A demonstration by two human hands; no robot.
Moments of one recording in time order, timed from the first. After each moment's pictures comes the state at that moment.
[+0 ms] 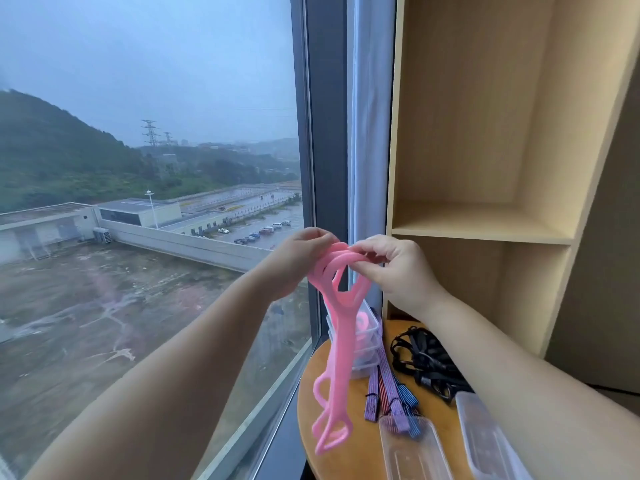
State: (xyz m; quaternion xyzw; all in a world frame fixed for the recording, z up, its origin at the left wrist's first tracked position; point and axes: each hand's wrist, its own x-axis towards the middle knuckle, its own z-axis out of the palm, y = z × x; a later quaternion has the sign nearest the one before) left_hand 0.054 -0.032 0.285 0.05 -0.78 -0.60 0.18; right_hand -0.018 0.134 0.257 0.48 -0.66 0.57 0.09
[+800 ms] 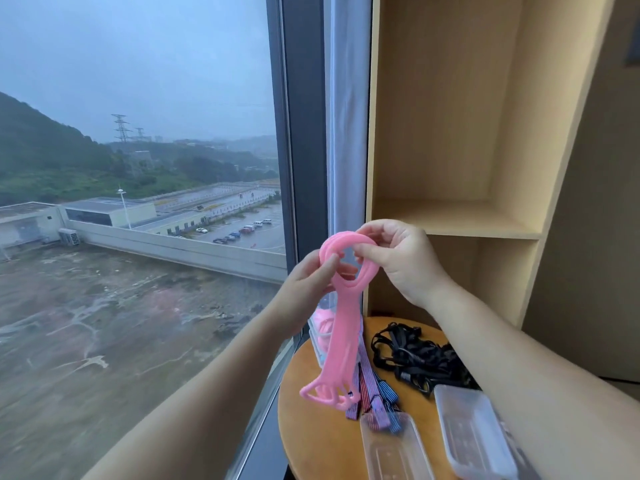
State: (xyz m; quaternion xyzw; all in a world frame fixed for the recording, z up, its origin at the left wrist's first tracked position) left_hand 0.030 -0.005 0.221 -0.09 -0.72 -0.66 0.19; right_hand -0.038 0.159 0.266 0.42 -0.63 0.65 0.04
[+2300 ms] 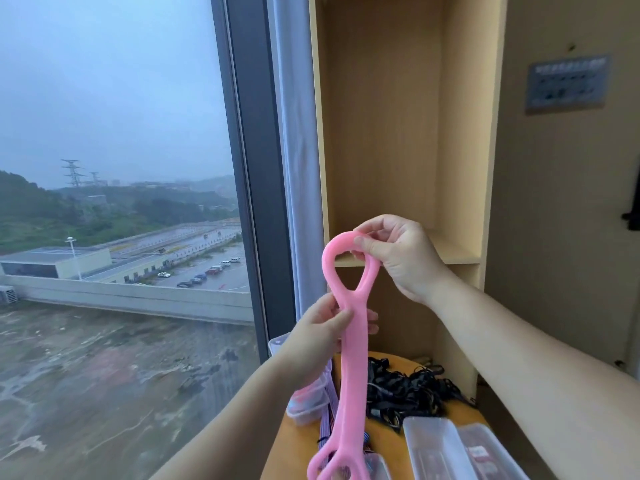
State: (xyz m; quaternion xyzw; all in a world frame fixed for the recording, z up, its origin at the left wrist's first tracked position) left_hand 0.029 0.076 0.240 -0.12 -0.70 -0.70 0.07; right_hand -0.043 0.223 0.323 0.38 -0.61 0.69 0.09
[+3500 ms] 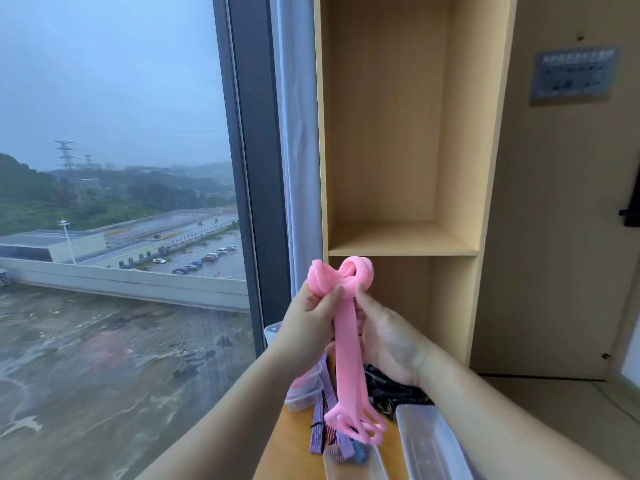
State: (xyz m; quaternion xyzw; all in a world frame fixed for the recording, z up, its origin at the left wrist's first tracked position) left_hand 0.023 0.077 0.230 -0.10 -0.65 -0.73 0.16; right_hand -0.023 0.214 0.223 0.29 -0.55 0.72 -0.30
